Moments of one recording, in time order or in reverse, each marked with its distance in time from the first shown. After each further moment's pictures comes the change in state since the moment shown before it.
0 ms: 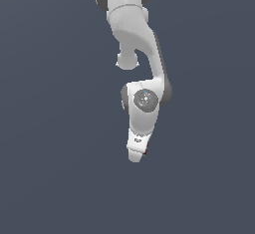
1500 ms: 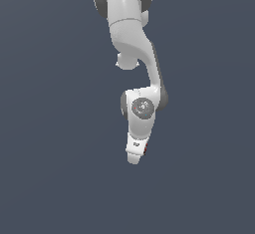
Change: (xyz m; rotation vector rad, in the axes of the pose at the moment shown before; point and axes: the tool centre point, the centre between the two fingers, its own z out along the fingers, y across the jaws) arm -0.004 -0.003 0.039 0.002 0.000 -0.005
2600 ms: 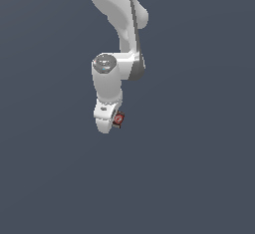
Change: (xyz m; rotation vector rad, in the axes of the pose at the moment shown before) arm -0.131 -0.054 -0.094 0.000 -0.002 0.001
